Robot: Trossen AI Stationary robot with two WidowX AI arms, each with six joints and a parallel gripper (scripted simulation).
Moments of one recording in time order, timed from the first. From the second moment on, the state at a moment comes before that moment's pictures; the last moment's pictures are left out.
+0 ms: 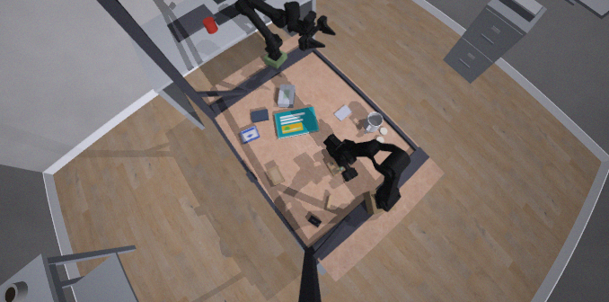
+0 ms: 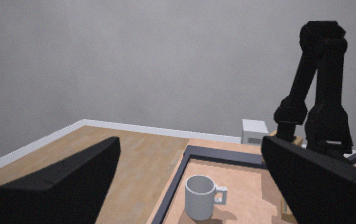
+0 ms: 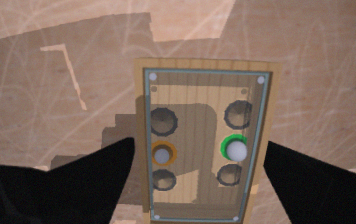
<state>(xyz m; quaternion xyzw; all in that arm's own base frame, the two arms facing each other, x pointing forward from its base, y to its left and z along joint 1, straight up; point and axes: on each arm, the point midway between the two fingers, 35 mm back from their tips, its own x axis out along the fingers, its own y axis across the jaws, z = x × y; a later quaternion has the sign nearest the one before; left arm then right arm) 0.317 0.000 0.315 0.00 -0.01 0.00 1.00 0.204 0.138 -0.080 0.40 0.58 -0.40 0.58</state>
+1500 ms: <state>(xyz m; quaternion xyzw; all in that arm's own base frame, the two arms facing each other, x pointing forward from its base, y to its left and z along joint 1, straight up) 0.317 0.000 0.315 0.00 -0.02 0.00 1.00 0.253 0.137 0.018 0.42 0.56 -0.25 0.67</state>
